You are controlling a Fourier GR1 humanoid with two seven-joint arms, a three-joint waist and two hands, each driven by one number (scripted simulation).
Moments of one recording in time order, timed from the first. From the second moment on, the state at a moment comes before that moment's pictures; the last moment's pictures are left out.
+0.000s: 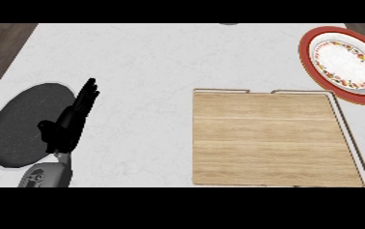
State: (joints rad) left arm -0.11 0.21 0.02 -1.32 0.02 -0.04 -0.12; right arm -0.47 -1.13 -0.50 -0.42 0.43 0.11 -0.85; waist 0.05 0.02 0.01
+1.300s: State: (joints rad) left arm -0.12 0.23 0.04 -1.32 0.03 -0.08 -0.12; right arm -0.92 -0.79 -0.38 -0.16 0.56 -0.05 -0.62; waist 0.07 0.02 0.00
